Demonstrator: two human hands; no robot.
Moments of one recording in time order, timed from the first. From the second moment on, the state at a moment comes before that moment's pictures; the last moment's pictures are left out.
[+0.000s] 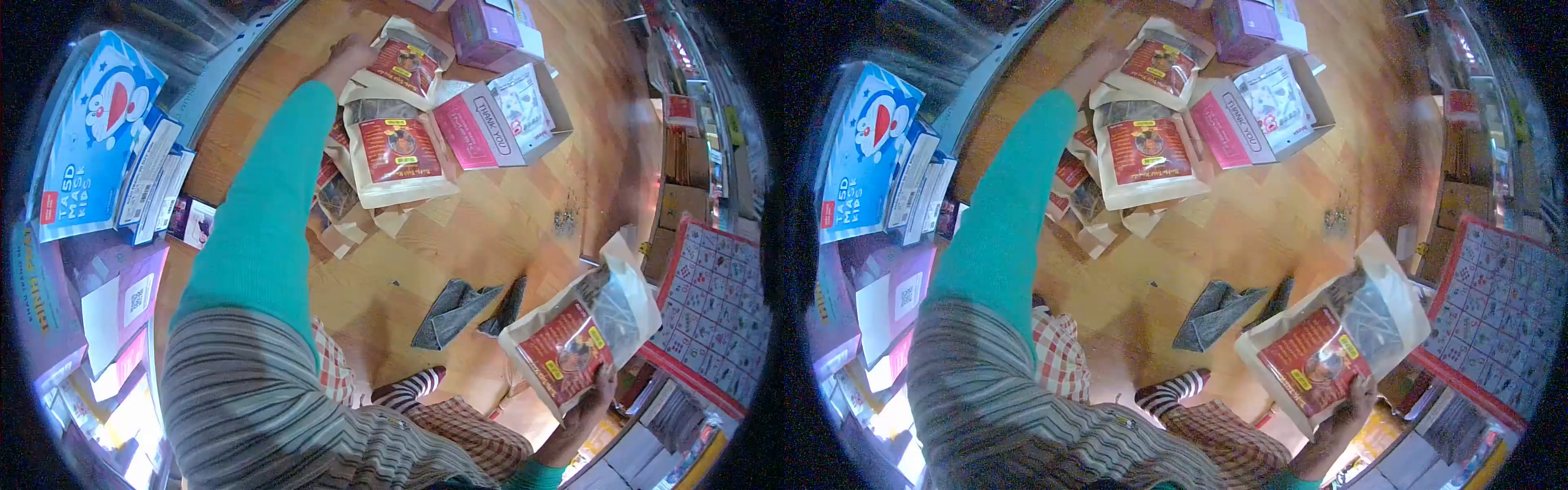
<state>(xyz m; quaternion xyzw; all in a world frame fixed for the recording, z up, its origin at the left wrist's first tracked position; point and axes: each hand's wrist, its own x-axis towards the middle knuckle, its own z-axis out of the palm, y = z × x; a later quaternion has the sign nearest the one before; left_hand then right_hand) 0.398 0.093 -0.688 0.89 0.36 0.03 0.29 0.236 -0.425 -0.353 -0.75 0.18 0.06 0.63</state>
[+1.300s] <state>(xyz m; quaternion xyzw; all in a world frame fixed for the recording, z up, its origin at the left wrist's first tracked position) 0.150 -0.073 -0.615 0.55 0.25 0.06 0.80 0.406 -0.166 -0.566 -0.80 -0.21 0.43 0.36</state>
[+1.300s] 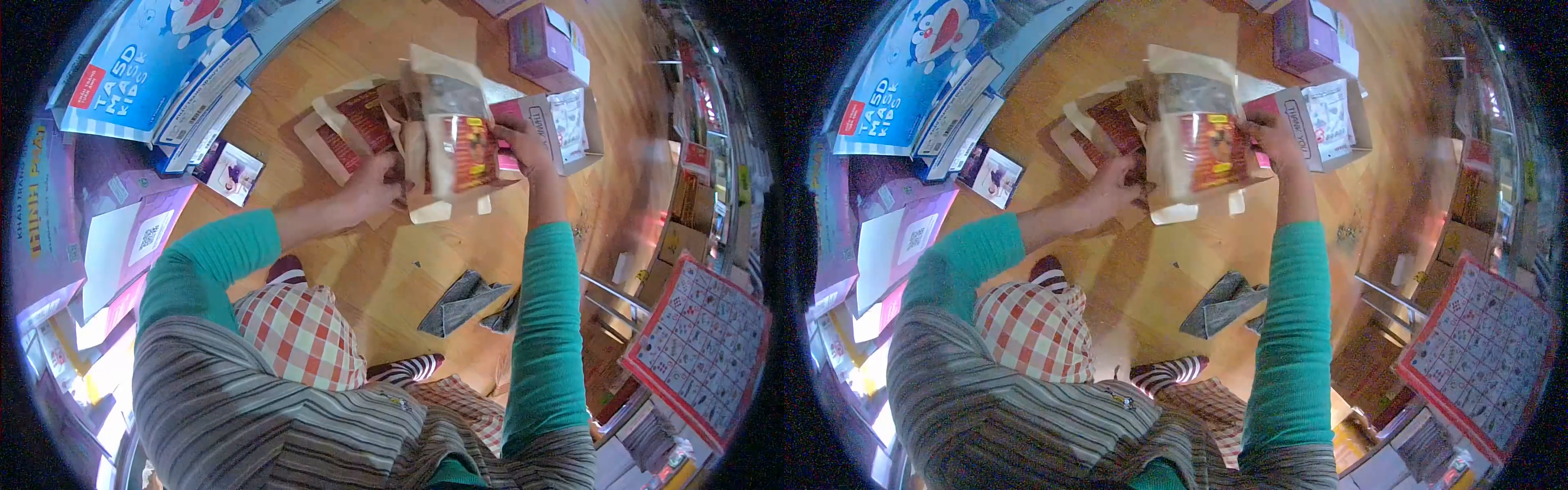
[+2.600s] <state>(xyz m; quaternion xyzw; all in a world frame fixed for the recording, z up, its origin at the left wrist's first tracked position) 0.134 0.012 -0.644 0.52 0.46 0.04 0.72 0.396 -0.191 -0.667 -0.66 -0.01 0.51 0.55</state>
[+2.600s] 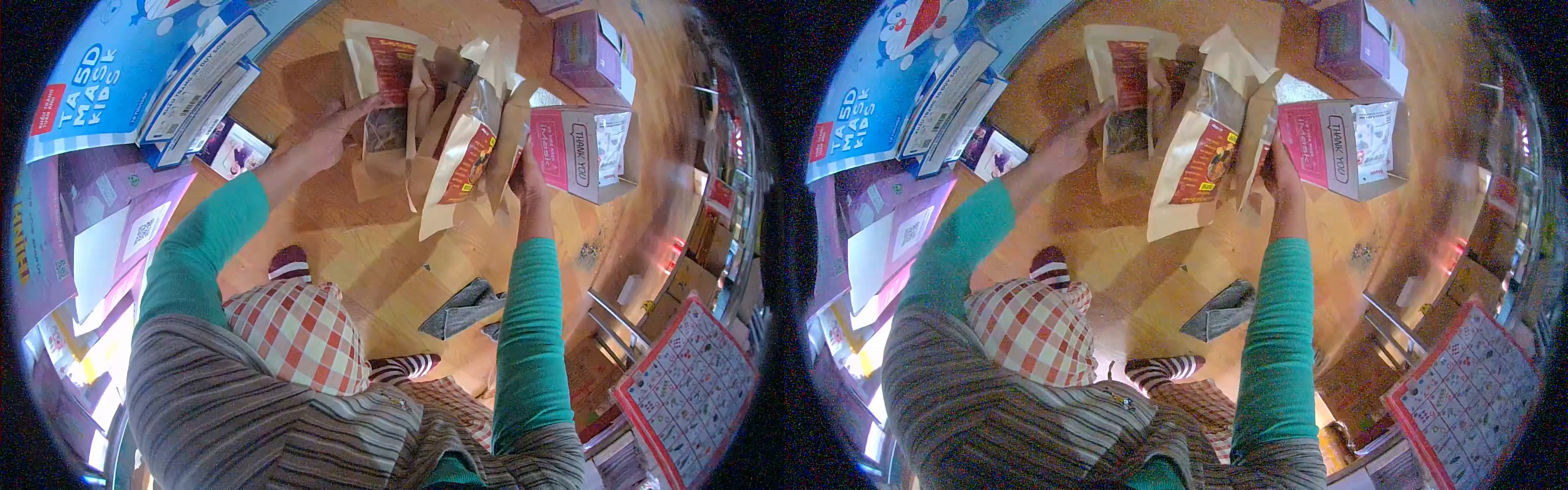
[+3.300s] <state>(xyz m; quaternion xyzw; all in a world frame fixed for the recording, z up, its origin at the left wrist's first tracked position) 0.105 0.000 -0.653 0.30 0.26 -0.07 0.92 0.299 -0.237 -0.640 -0.57 0.12 0.45 0.68</state>
